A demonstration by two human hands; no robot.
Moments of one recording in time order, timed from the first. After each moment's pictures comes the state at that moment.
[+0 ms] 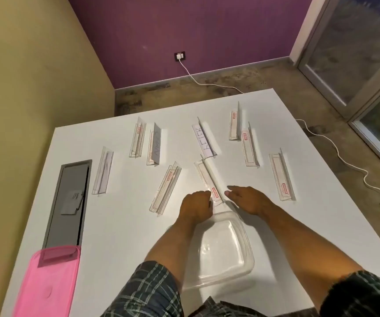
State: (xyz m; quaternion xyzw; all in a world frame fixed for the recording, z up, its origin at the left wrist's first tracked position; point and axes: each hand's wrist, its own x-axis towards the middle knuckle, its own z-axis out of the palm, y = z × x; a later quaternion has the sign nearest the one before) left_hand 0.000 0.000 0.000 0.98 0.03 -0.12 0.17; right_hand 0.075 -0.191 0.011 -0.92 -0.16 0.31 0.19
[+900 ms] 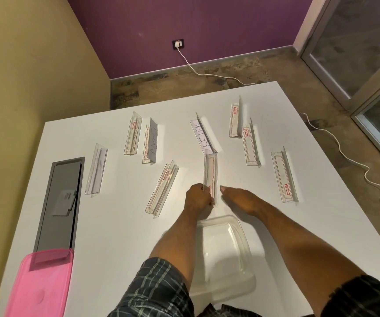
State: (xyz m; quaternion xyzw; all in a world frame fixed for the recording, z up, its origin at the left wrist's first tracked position) left_hand 0.044 -0.004 -0.025 0.76 0.33 -0.17 0.53; right_hand 0.080 -0.175 0.005 -0.79 -0.01 0.43 0.44
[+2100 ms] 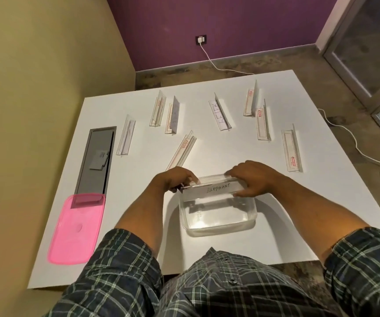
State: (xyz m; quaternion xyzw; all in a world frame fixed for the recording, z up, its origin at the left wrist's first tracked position) left_hand -0.092 0.071 0.068 0.77 0.24 -0.35 0.48; right_hand 0.024 -0.205 0.035 -0.80 -0.58 0.12 0.04
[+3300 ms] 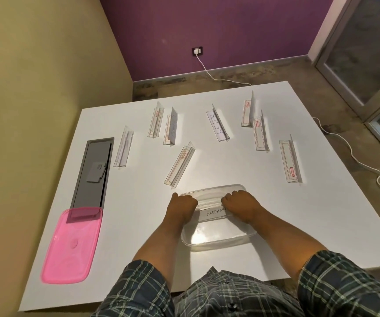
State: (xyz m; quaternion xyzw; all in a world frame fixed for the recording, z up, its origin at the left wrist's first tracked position) left_hand -0.121 0.039 0.002 0.98 -0.01 -0.20 -0.09; right_hand -0.025 -0.175 -0.028 -0.85 -0.50 0.10 -0.13
